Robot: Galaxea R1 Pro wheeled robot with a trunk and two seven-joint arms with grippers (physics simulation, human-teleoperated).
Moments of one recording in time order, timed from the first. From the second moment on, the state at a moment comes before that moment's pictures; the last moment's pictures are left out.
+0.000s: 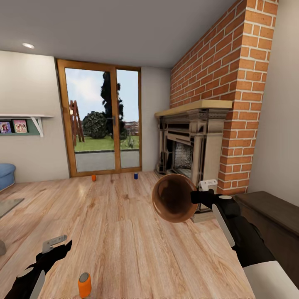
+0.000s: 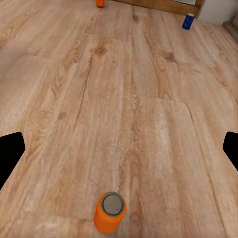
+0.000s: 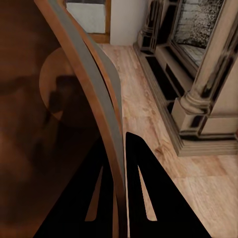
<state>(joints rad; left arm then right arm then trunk) -0.35 0.15 0.45 -0.76 0.01 0.10 -0.18 -0.59 -0.13 0.15 -1.33 -0.14 0.76 0.06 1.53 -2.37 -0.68</state>
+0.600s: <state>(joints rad) -0.35 0.15 0.45 -0.70 0.01 0.08 -0.18 -0.59 -0.13 0.15 -1.34 -0.14 0.76 0.06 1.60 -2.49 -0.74</state>
